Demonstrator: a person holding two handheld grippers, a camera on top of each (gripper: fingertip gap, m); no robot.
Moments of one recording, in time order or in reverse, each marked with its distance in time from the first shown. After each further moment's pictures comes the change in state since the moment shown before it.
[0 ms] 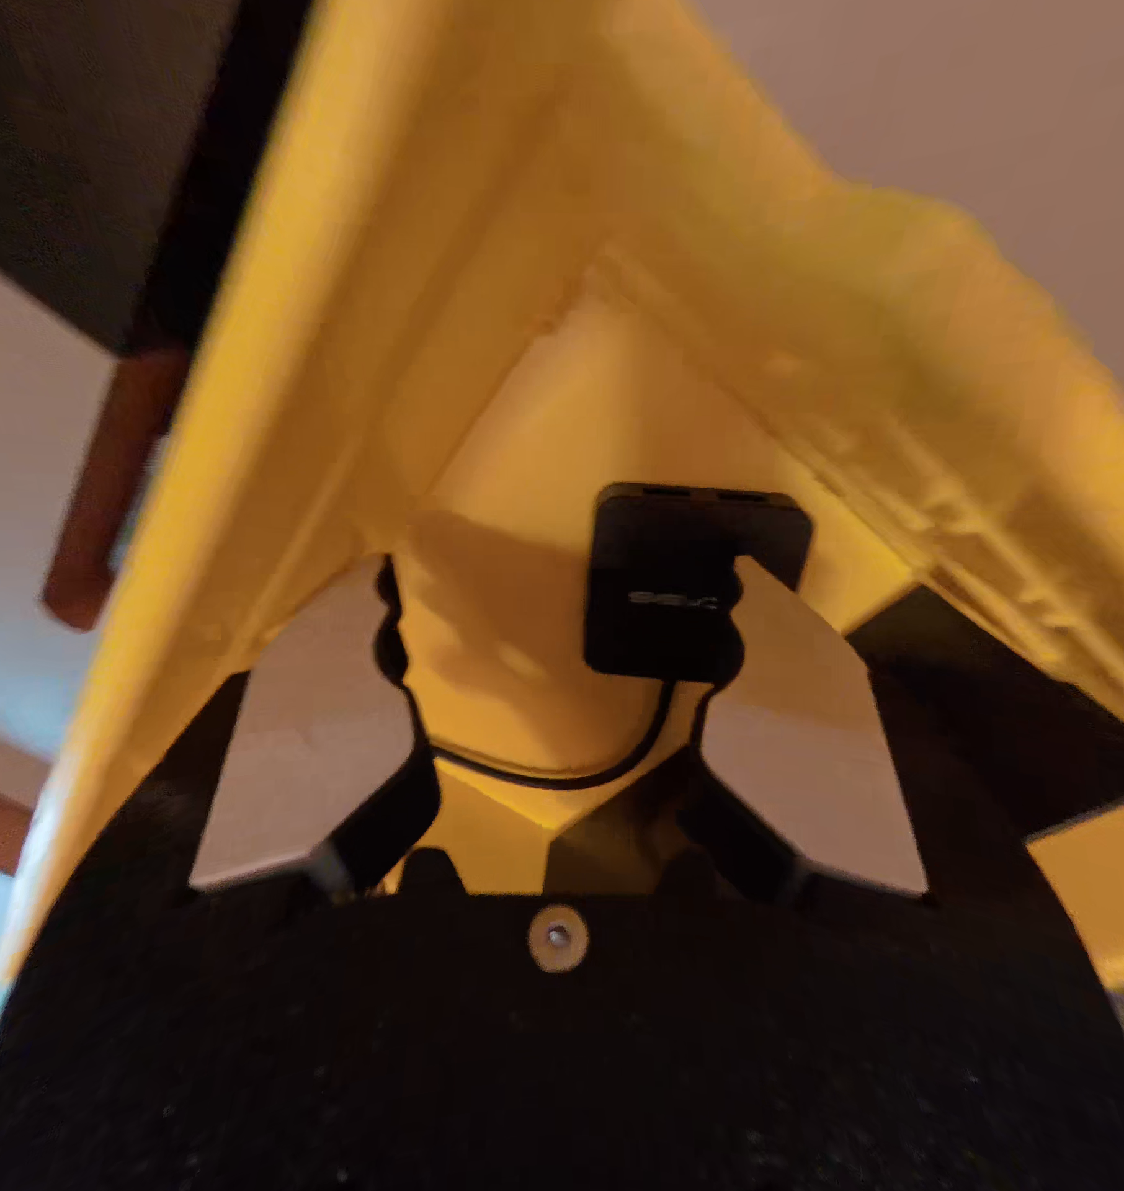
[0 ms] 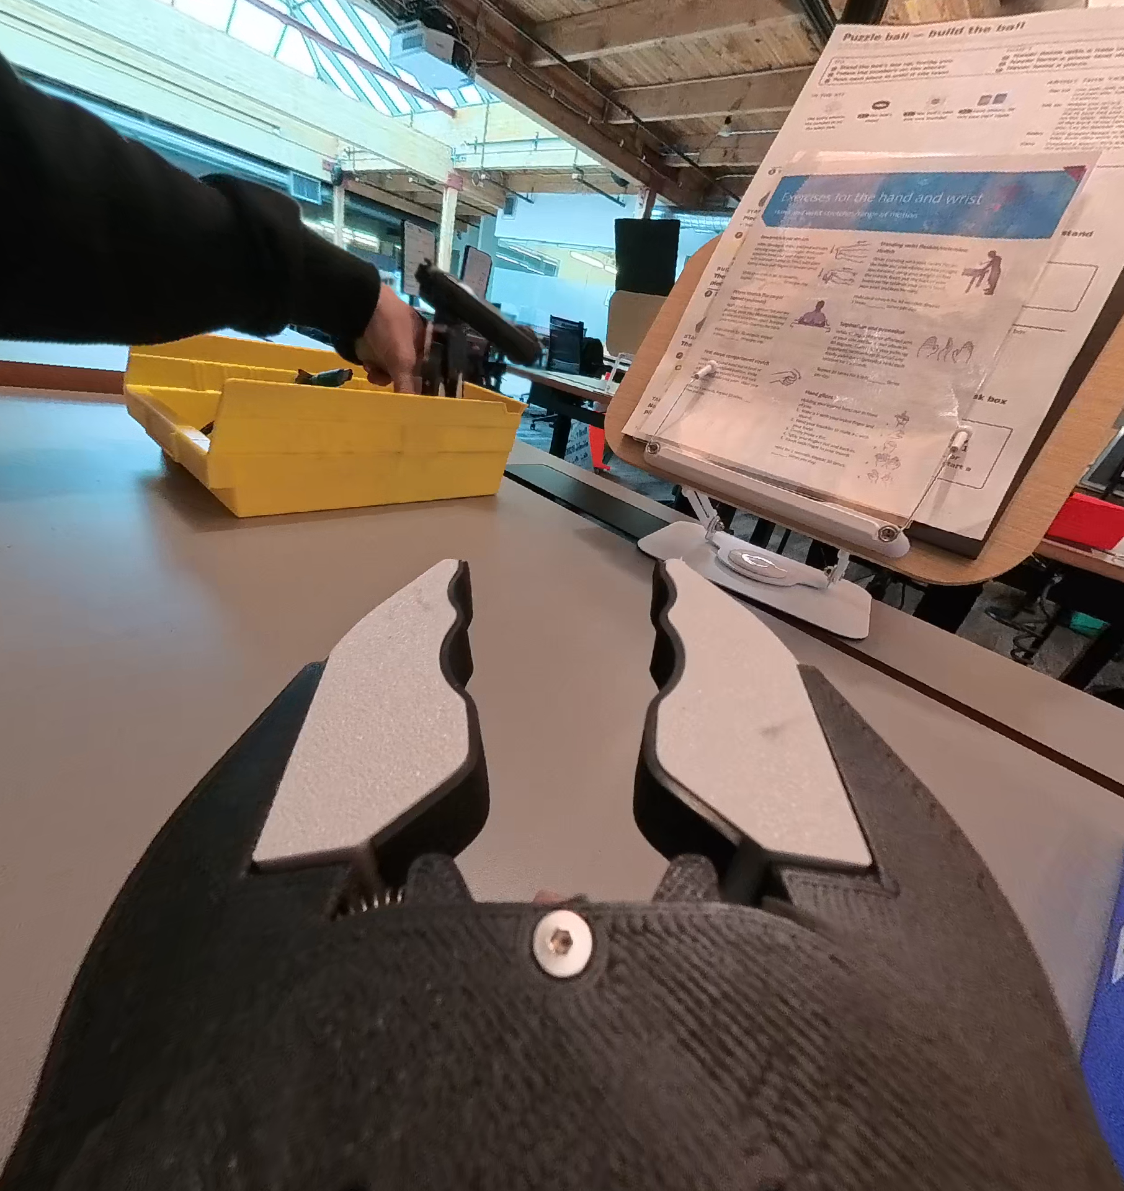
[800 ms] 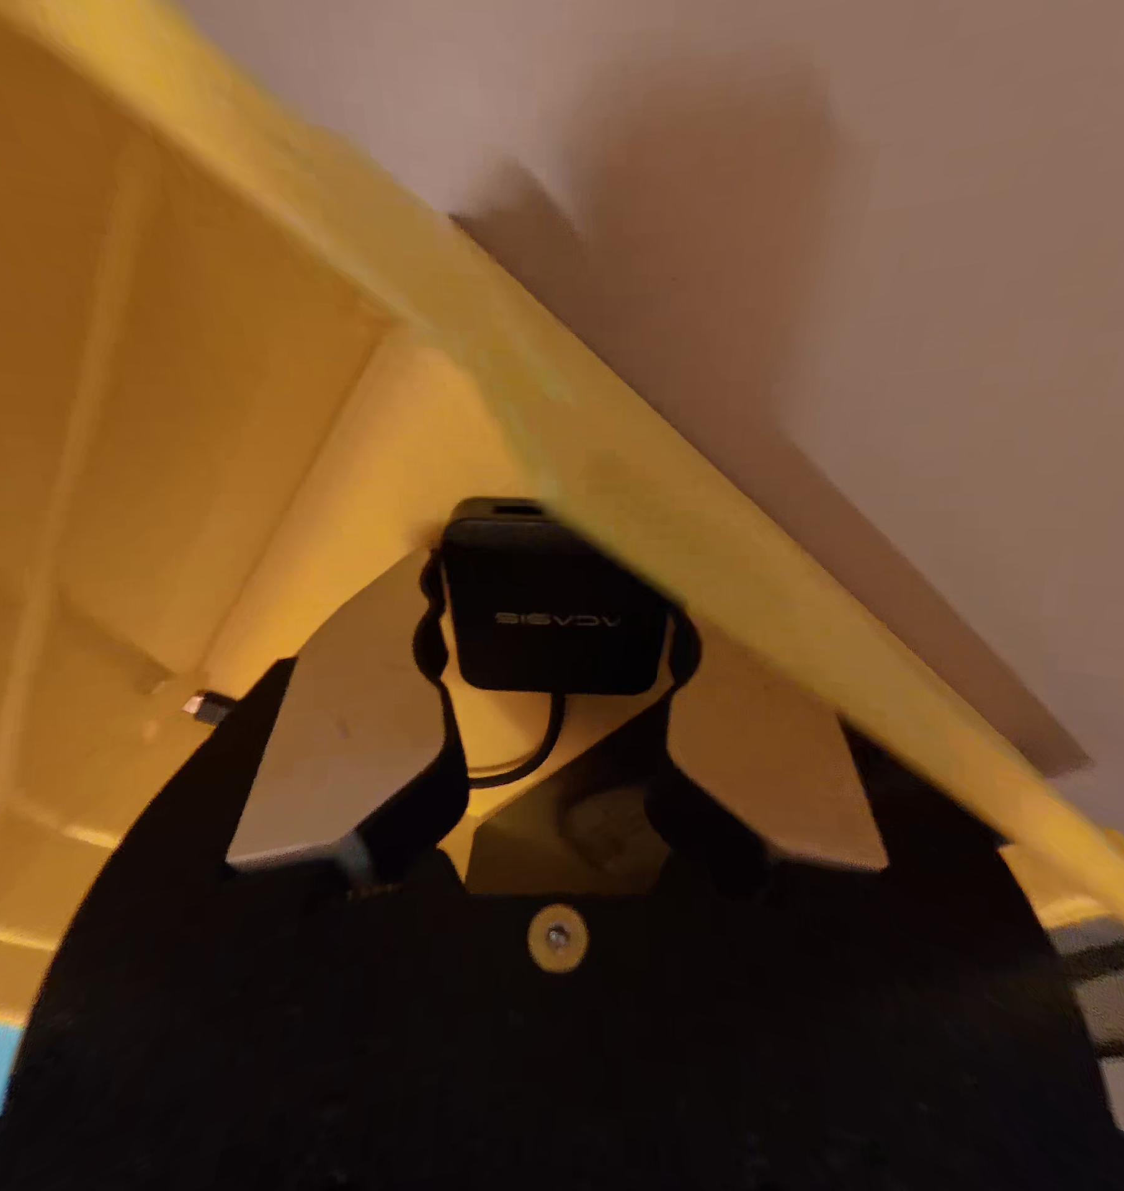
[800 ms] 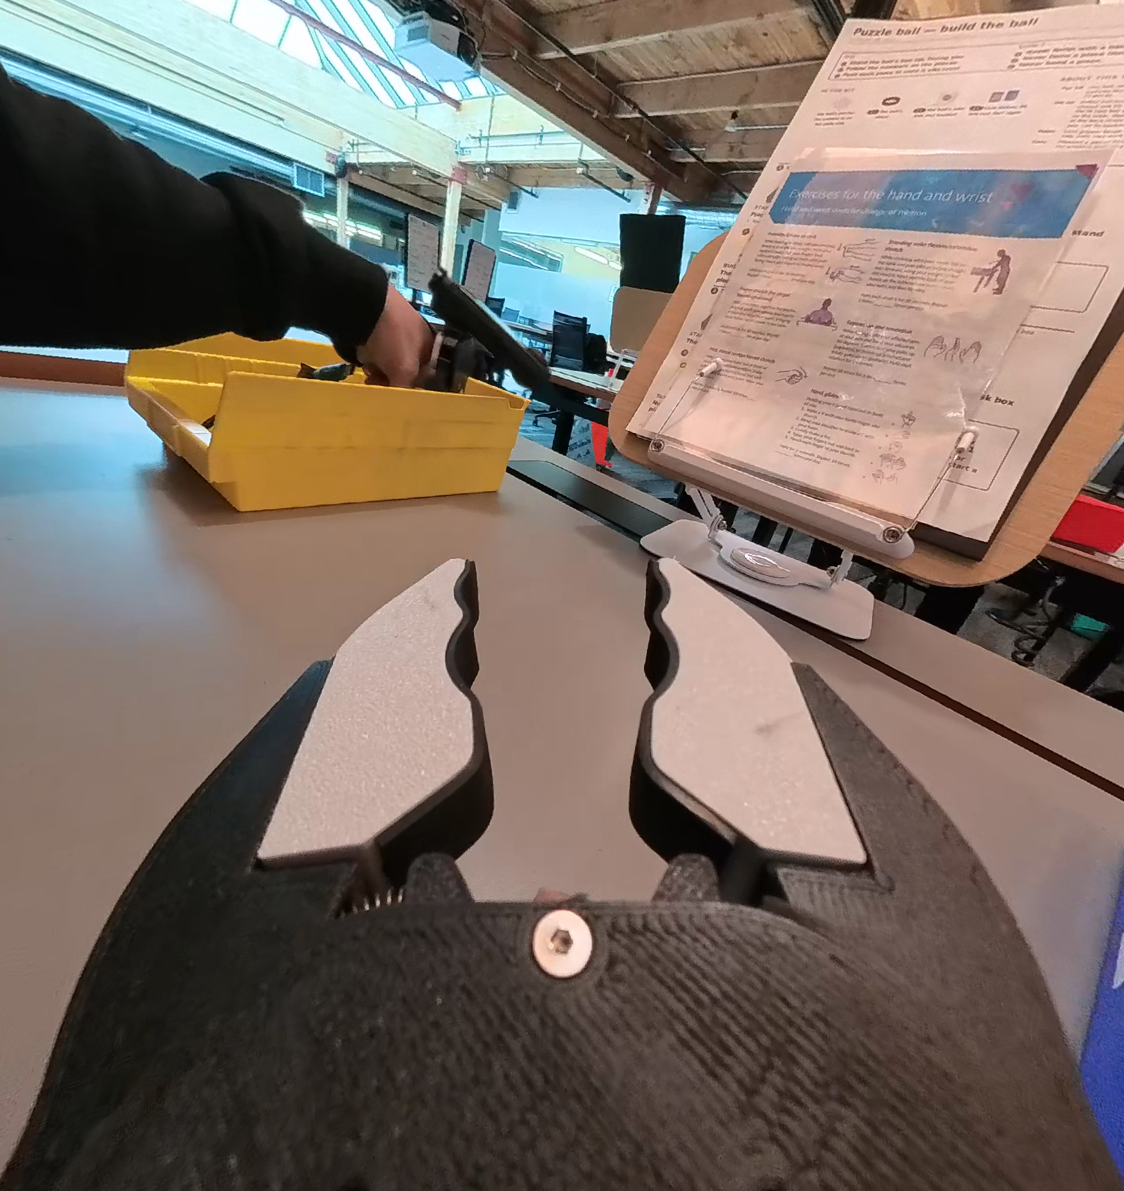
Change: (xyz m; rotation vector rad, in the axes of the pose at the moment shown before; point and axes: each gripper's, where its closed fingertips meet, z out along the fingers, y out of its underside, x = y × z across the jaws) left arm 0.031 0.004 0.011 -0.113 0.048 -0.019; right arm -0.002 0.001 0.001 -0.007 -0.007 -0.008
